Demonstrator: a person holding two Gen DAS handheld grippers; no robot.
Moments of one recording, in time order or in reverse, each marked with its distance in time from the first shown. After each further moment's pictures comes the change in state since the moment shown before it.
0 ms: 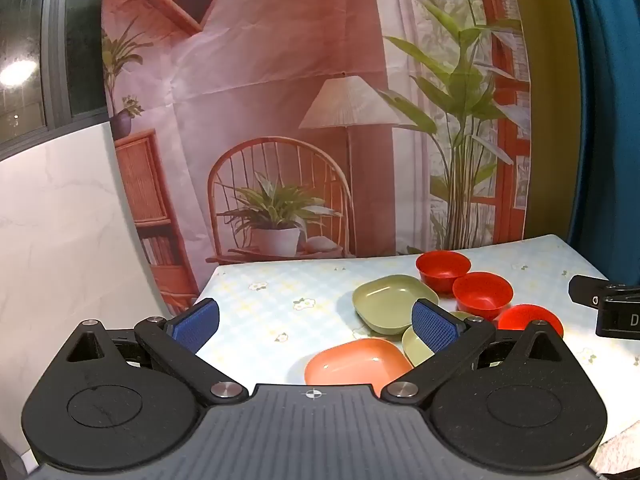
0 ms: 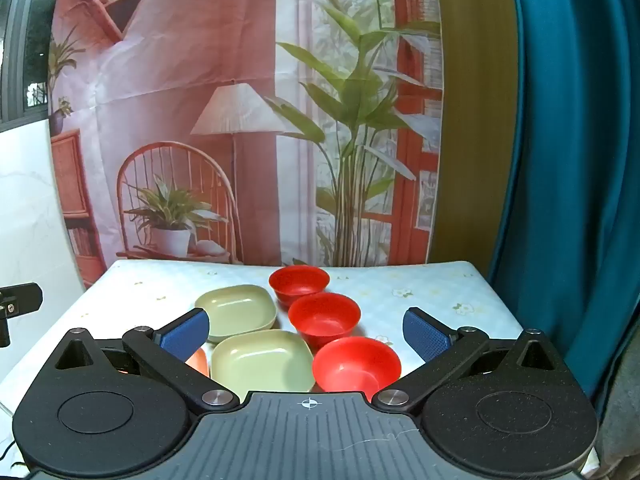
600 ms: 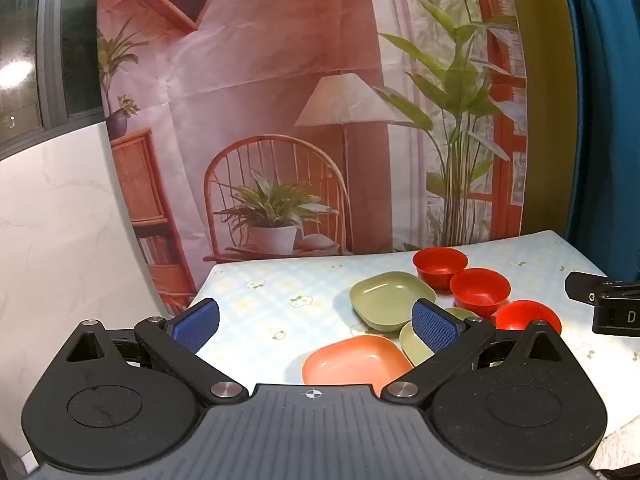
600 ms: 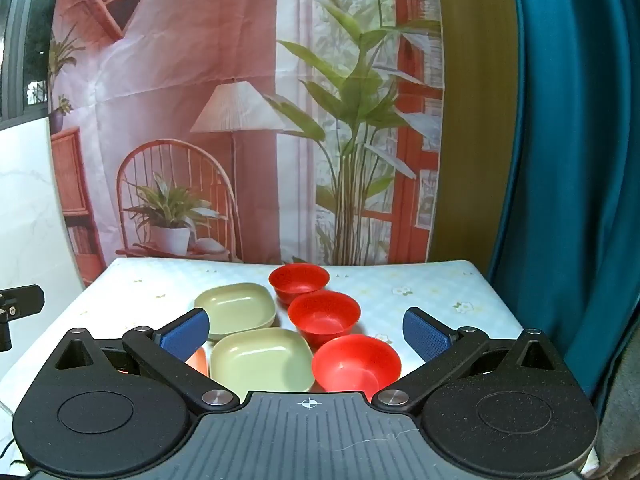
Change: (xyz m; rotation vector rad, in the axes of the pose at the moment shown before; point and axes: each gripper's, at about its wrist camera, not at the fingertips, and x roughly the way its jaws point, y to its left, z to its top) left arm 0.000 0.000 0.000 0.000 0.005 0.001; right arm 0.001 0.000 -0.001 0.000 0.002 0.000
